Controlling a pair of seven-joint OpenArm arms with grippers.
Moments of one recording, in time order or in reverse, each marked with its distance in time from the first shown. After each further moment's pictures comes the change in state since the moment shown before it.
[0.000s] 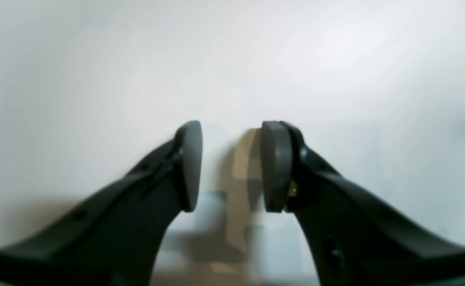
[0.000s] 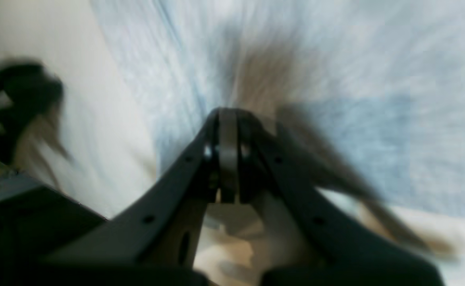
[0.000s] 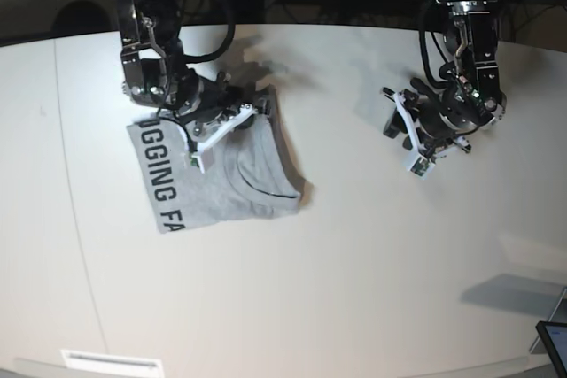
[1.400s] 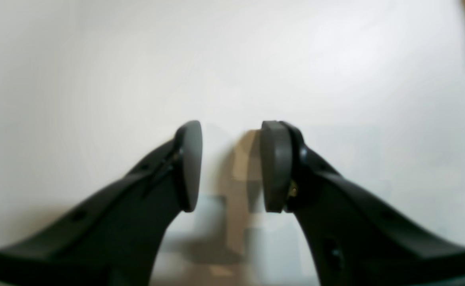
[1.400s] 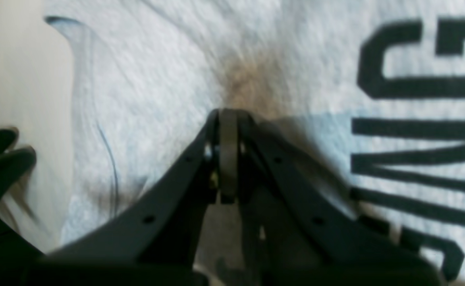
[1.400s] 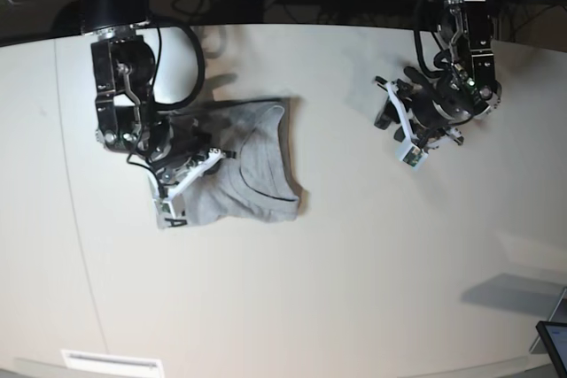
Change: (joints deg) left arm 3.1 1.5 0.4 3.3 -1.0 0.0 0.0; right arm 10.8 5.4 3.5 -6.6 -0.7 4.7 -0.5
